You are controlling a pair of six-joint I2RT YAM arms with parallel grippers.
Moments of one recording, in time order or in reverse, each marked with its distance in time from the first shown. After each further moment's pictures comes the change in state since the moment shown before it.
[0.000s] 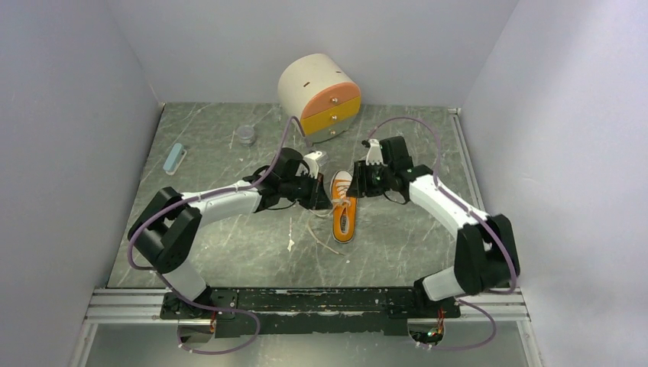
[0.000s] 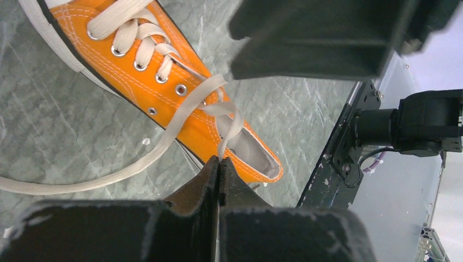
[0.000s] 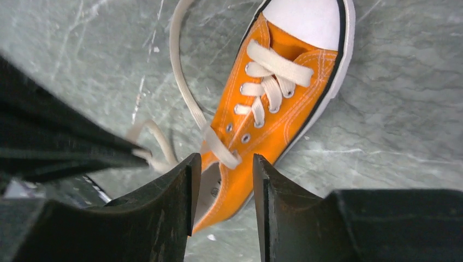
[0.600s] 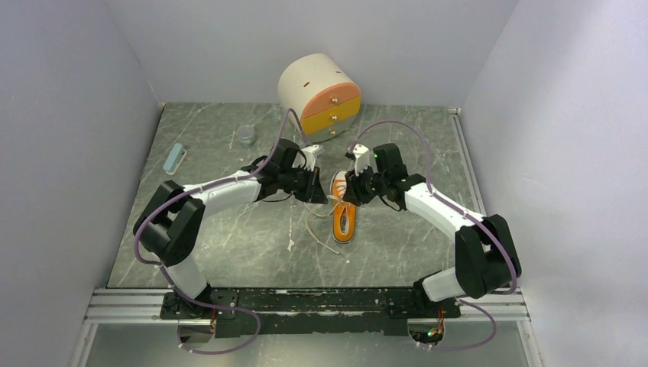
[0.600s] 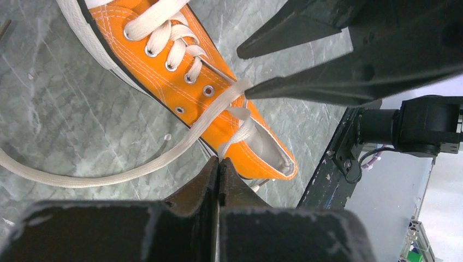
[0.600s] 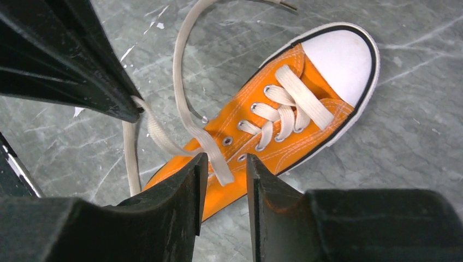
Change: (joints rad) left arm 0.071 0.056 0.080 -0.113 0.070 0.034; right arm 0.065 -0.068 -0.142 0.188 -0.027 -0.384
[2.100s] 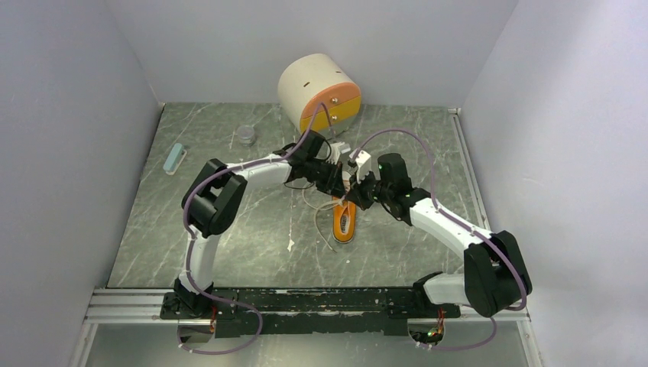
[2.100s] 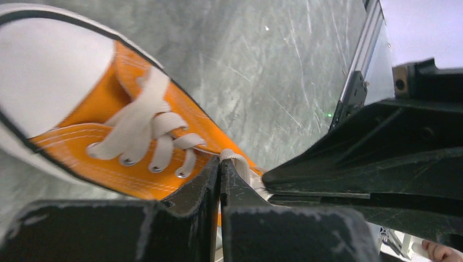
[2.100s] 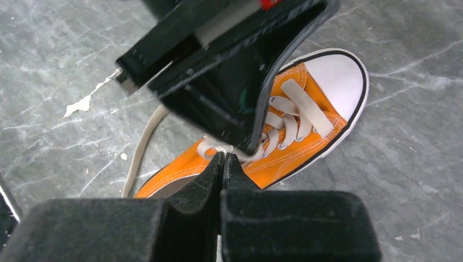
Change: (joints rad) left arm -0.025 0.387 0.409 -0.138 0.169 0.056; right arm 0.033 -0.120 -0.142 0.166 0.013 -0.059
